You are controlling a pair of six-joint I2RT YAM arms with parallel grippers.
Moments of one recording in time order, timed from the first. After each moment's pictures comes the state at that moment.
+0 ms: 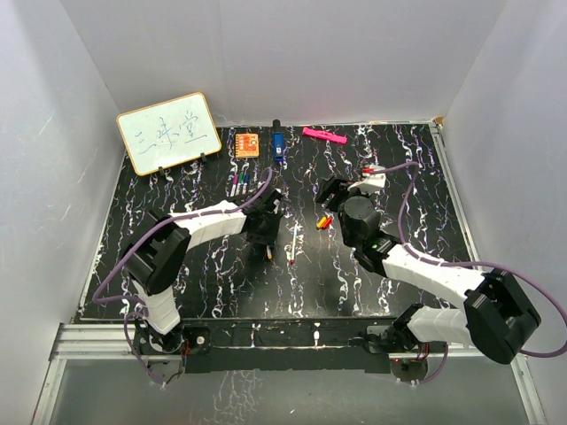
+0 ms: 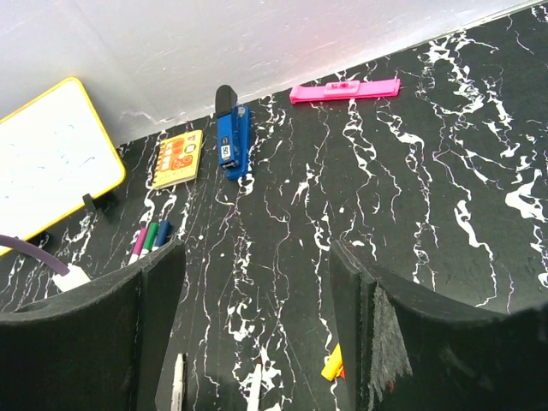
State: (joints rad) left arm -0.72 1.80 1.11 -0.49 -0.07 -0.45; right arm 0.69 1.21 0.62 0.51 0.66 0.44
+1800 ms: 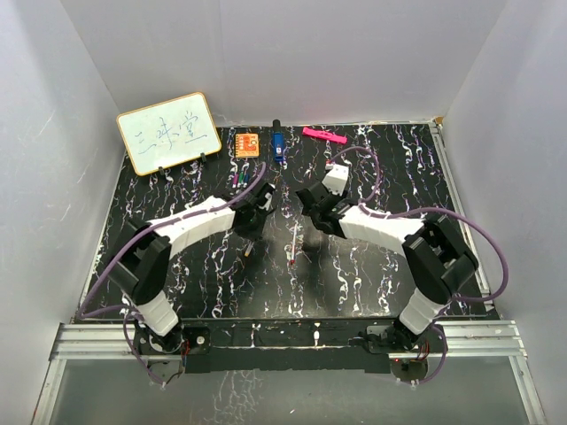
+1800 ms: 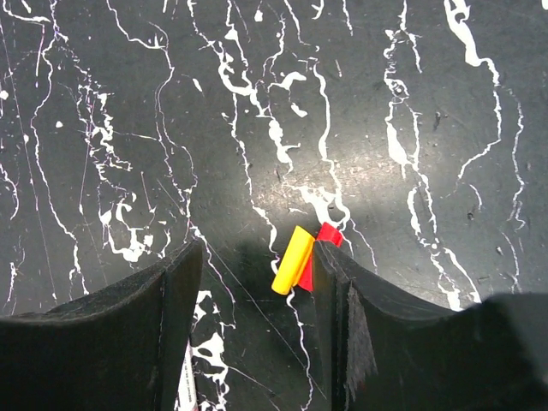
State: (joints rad) left arm -0.69 1.72 1.14 -0.66 -0.14 -0.31; right arm 0.69 1.65 1.01 -0.21 0.64 0.76
